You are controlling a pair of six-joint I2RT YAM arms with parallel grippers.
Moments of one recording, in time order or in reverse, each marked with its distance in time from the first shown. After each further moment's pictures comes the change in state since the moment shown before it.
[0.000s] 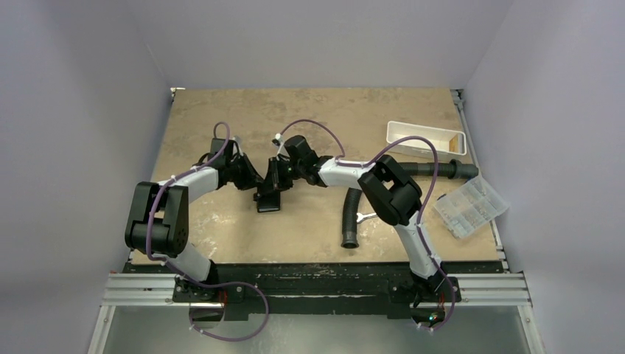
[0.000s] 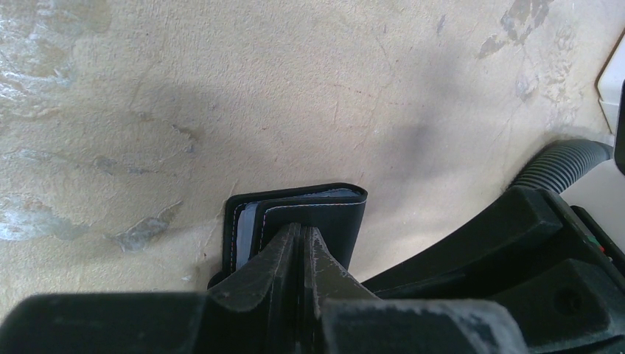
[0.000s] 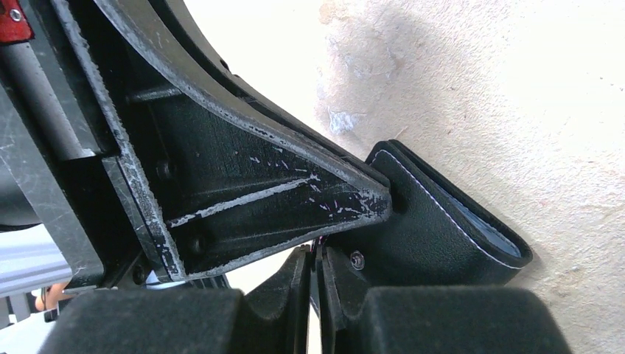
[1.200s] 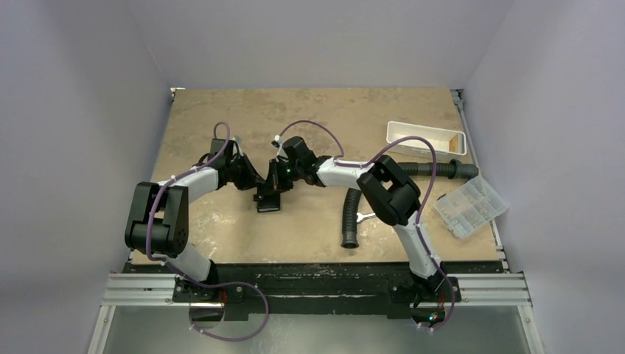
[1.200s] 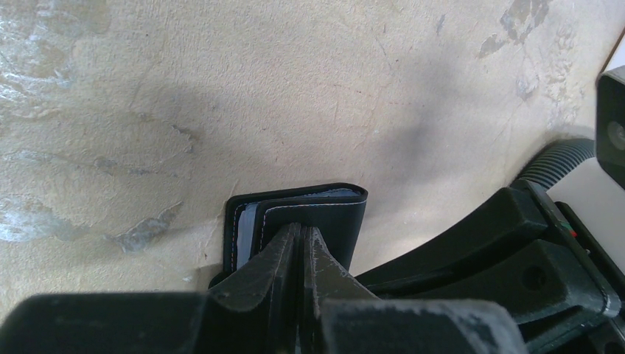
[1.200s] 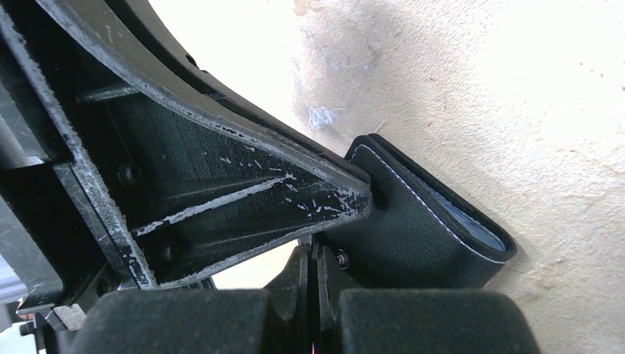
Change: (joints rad) left arm 0.000 -0.001 -0.004 0.005 -0.003 0.005; right arm 0.008 0.013 0.021 -0.054 0.032 -0.015
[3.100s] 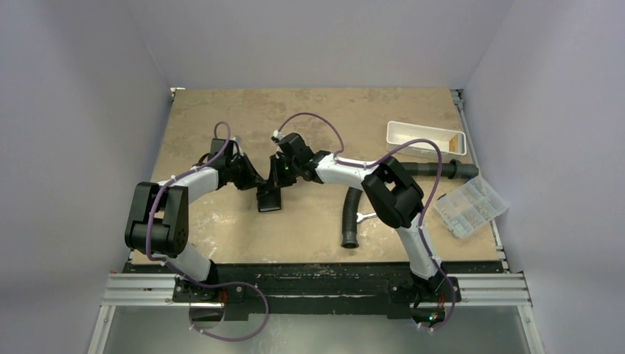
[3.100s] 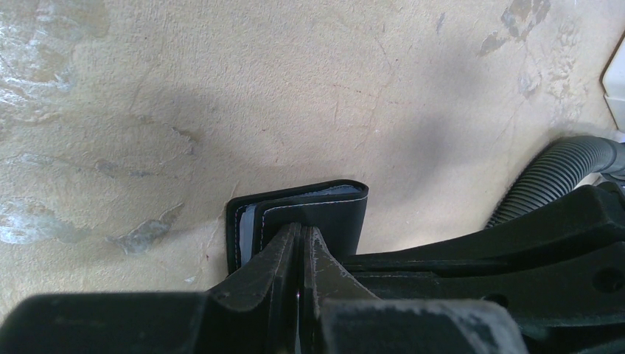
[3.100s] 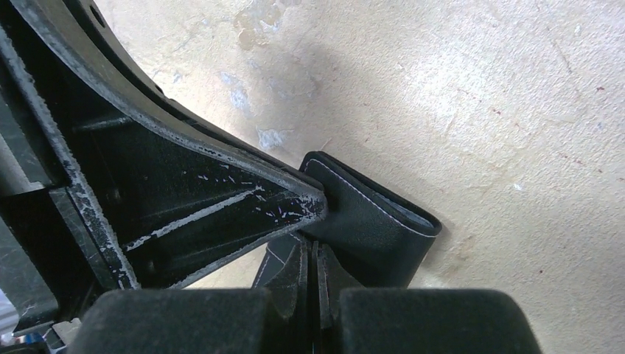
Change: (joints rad) left arm 0.000 0.000 0.000 -0.001 -0.006 0.018; right arm 0.009 -0.042 0.060 -0.177 0.223 -0.116
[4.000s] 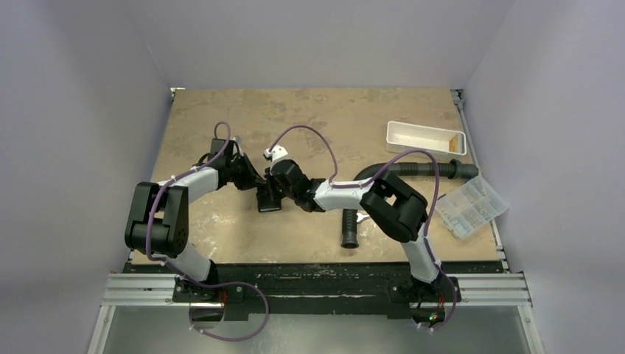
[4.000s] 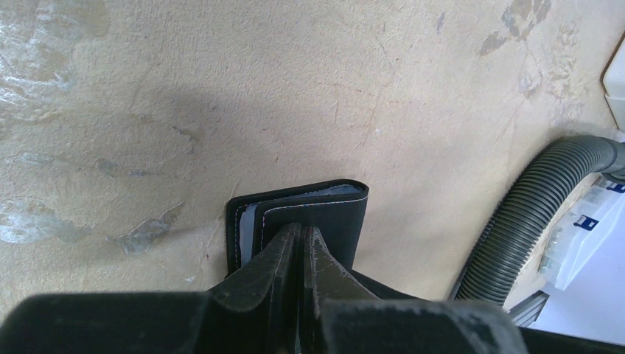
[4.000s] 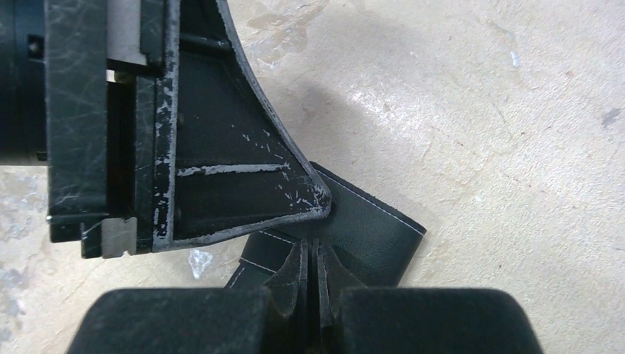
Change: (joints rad) left arm 0.000 0.000 0.000 -0.002 0.000 0.001; right arm 0.165 -0.102 -0.272 0.367 0.432 -0.225
